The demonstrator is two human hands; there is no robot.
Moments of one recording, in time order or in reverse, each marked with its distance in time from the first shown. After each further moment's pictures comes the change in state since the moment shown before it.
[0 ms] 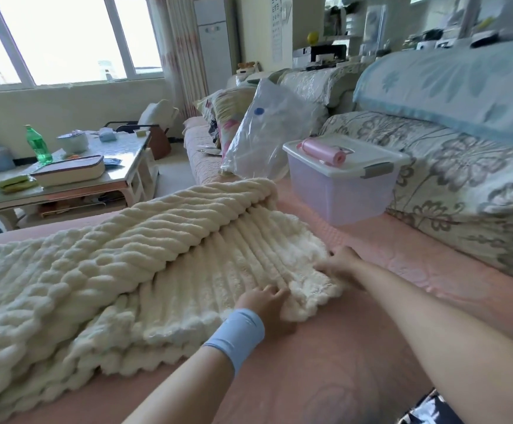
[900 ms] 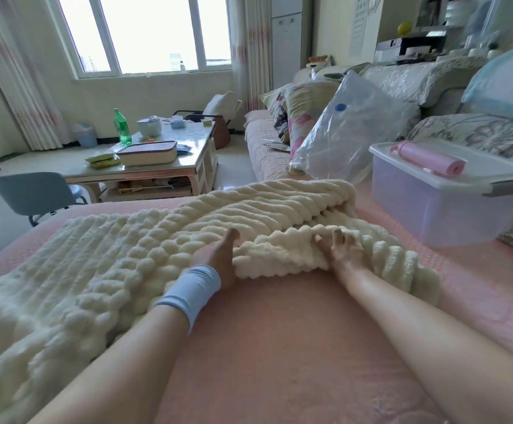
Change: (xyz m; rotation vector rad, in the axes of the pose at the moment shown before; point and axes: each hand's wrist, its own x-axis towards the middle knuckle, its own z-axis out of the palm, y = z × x) left_hand -0.058 -0.238 -0.041 -0.308 0.318 -0.439; right_hand 0.040 -0.123 0.138 -1.151 0.144 -0.510
